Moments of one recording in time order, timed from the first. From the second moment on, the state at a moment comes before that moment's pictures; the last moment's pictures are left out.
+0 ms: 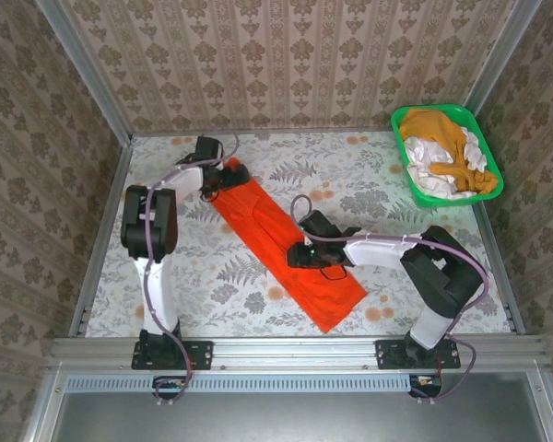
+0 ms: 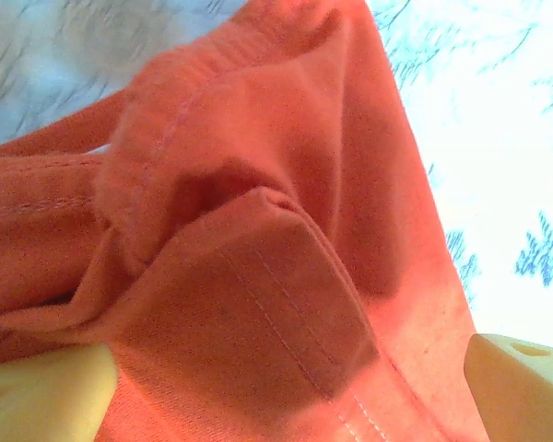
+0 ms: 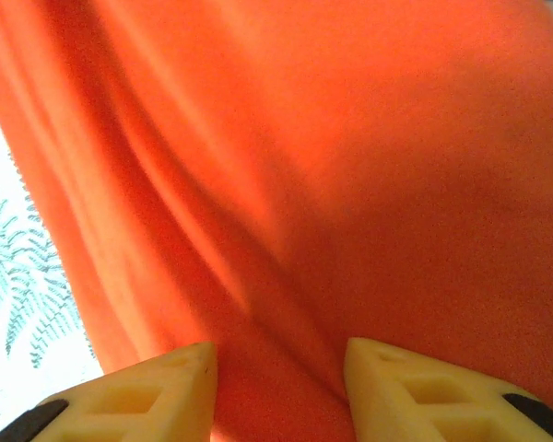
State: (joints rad) left arm -0.23 2.22 1.67 -0.45 0.21 -0.43; right arm 0.73 1.70 0.87 -0.19 -0.16 0.68
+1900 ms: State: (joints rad) left arm -0.16 1.60 1.35 -0.63 0.49 0.33; right arm 1.07 1.55 0.84 -0.01 -0.16 -0.19
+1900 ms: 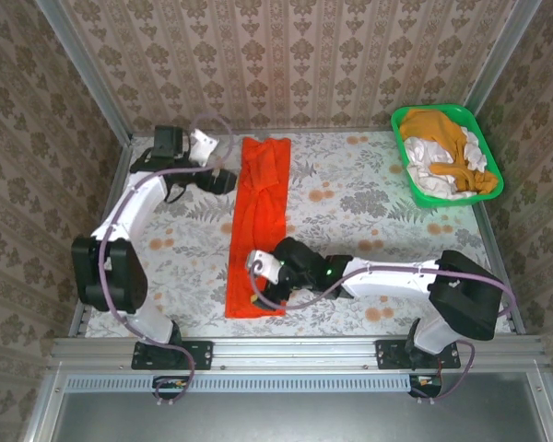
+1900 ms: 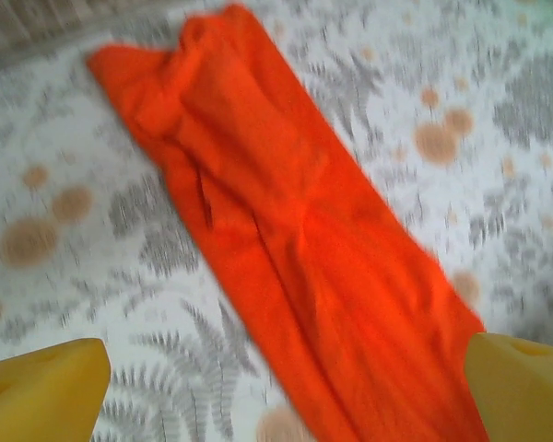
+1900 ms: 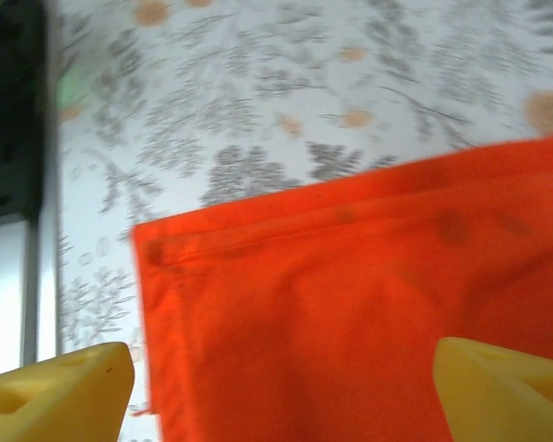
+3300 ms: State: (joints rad) left arm 0.02 0.99 0.78 -0.71 0.67 0.68; right arm 1.17 1.72 0.89 -0.18 -0.11 -0.46
